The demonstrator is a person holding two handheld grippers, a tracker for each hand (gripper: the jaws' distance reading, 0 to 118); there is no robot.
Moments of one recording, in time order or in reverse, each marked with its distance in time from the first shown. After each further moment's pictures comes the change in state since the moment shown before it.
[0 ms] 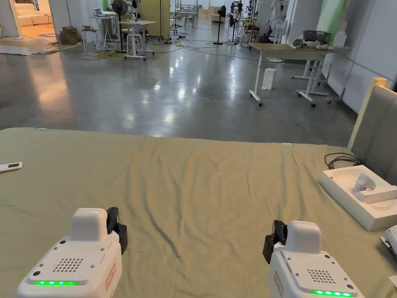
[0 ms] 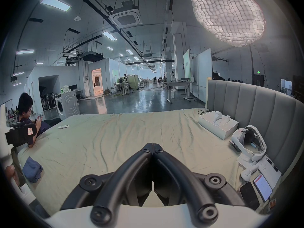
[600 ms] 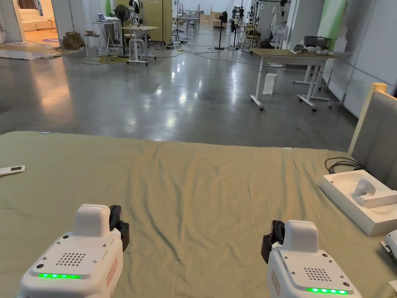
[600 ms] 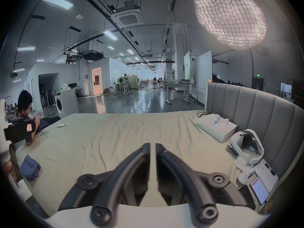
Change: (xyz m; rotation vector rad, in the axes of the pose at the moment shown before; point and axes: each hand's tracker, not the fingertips) left arm 0.002 0.010 0.000 0.001 -0.003 -0.031; right arm -0.005 0.008 0.000 0.010 -0.012 0.032
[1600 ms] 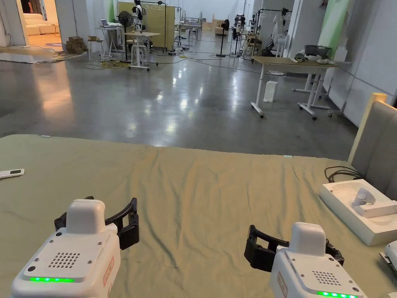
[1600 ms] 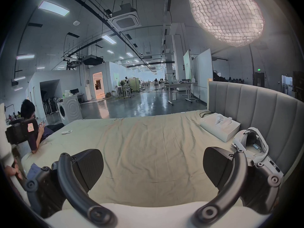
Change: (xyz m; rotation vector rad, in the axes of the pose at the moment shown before) left arm 0.003 0.016 0.006 0.123 0.011 0.026; right arm 0.009 0.013 0.003 0.014 0.038 -0.065
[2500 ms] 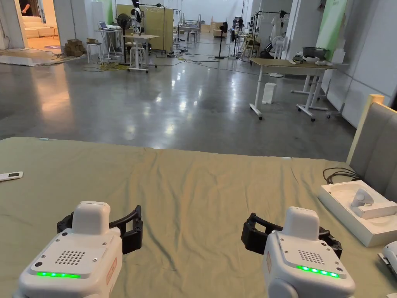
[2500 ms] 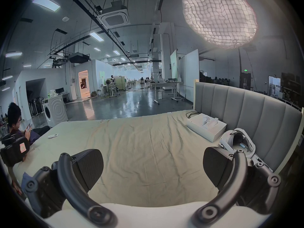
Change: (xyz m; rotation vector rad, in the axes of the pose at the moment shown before) left arm 0.002 -0.002 -0.009 -0.070 -0.012 -0.037; right arm -0.020 0.026 -0.011 -0.021 -0.166 -0.001
